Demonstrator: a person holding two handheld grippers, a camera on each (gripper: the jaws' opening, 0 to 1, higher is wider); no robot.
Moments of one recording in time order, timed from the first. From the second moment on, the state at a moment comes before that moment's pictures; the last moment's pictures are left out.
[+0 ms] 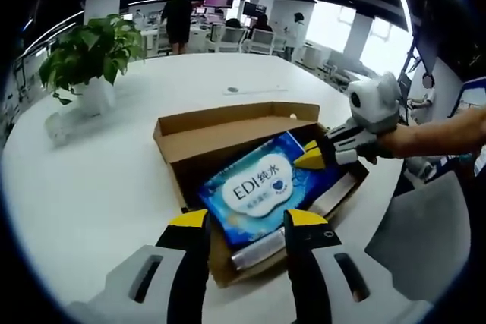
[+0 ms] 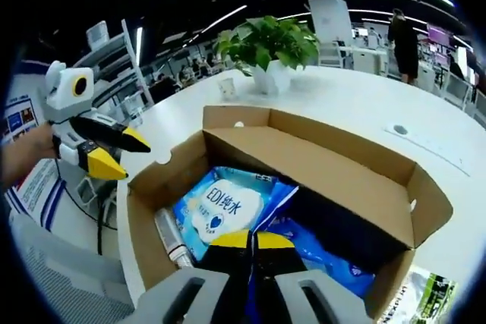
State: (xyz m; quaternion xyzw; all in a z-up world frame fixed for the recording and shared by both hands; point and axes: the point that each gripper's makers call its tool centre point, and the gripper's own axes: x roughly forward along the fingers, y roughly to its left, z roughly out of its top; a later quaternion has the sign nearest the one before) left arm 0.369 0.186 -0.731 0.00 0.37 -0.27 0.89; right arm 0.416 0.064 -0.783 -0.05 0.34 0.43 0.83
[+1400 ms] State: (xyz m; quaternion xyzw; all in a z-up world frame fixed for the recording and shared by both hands) left arm 0.382 0.150 -0.808 -0.03 0.49 -0.28 0.82; right arm 0.419 0.018 -0.787 -0.12 0.33 0.41 0.85
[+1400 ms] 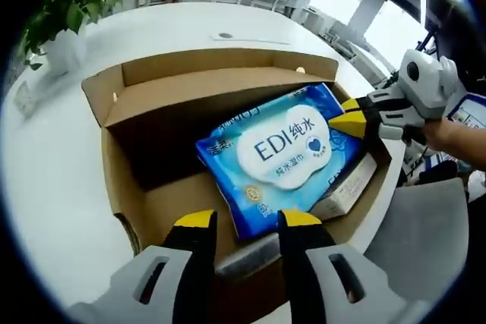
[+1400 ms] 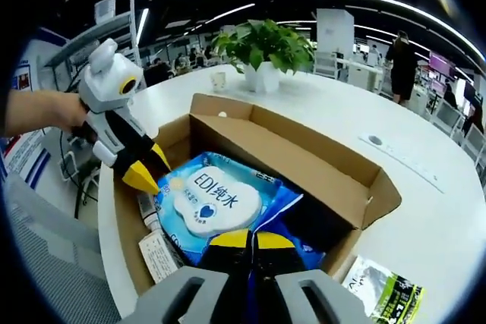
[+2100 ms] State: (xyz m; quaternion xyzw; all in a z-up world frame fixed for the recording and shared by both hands) left arm 0.385 0.140 -0.823 -0.09 0.52 -0.26 0.81; right arm 0.418 0.018 -0.789 -0.10 0.33 0.40 0.85
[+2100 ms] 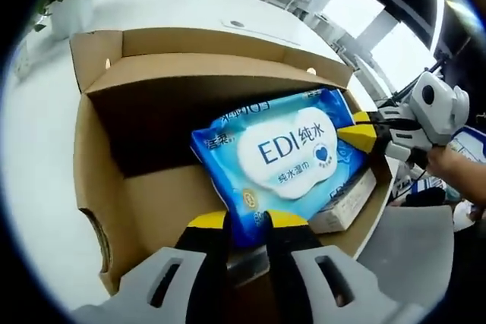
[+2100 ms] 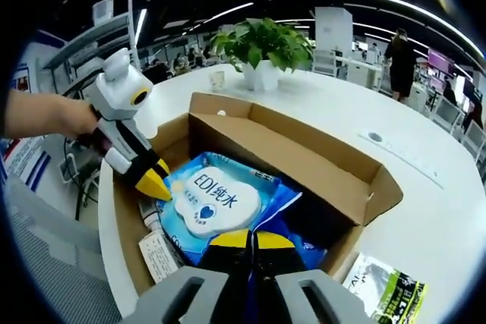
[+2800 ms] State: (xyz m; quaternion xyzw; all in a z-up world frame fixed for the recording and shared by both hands) left arm 0.383 0.138 -0.811 -0.08 0.50 -0.26 0.82; right arm 0.413 0.015 -0.786 -0.09 0.34 0.40 0.85
